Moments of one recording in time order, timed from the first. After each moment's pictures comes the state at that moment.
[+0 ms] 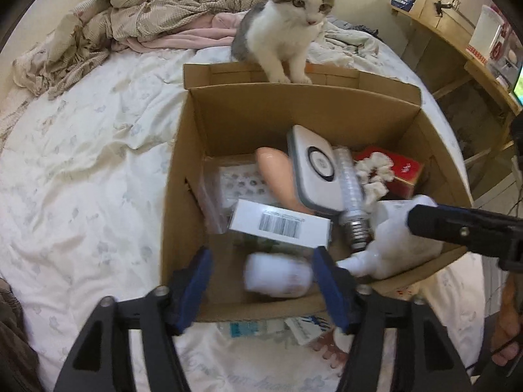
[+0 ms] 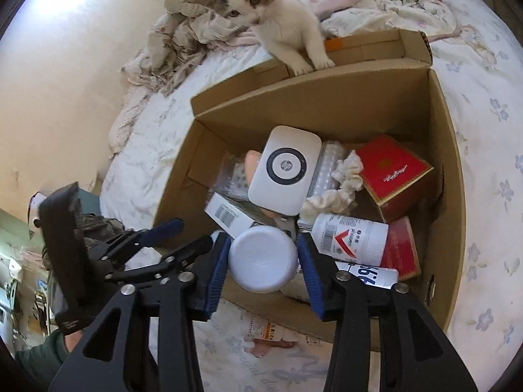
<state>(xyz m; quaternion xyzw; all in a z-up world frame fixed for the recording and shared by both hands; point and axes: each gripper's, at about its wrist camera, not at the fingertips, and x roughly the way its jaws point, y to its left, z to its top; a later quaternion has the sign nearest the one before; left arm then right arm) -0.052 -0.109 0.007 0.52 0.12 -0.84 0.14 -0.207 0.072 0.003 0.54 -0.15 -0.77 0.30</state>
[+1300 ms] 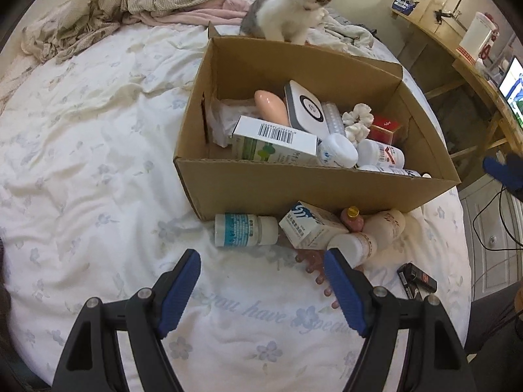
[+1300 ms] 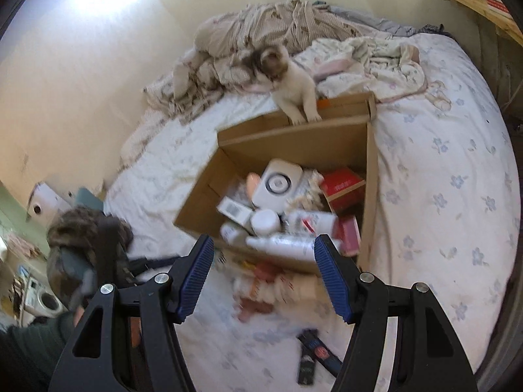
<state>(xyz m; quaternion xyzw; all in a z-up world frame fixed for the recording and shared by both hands) 0.021 -0.089 -0.004 0.52 0.17 -0.83 0.13 -0.131 0.136 0.057 0.45 -0.11 -0.83 0.31</state>
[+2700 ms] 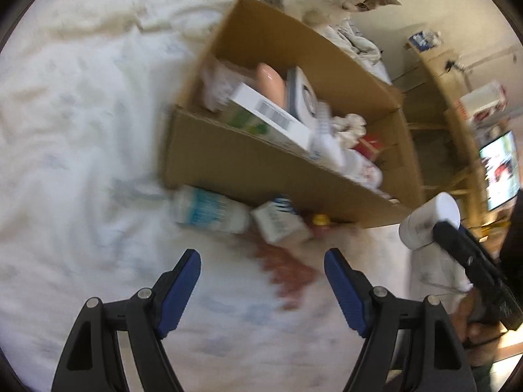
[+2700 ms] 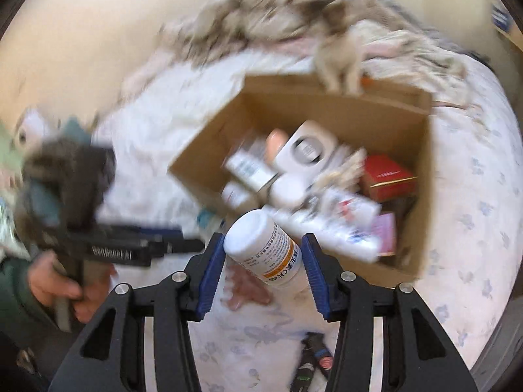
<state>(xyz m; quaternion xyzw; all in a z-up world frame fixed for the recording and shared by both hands) 0.022 -0.120 -0.032 0.51 0.38 -0.77 0.05 -0.130 0.103 0.040 0.46 -0.02 -0.82 0.33</state>
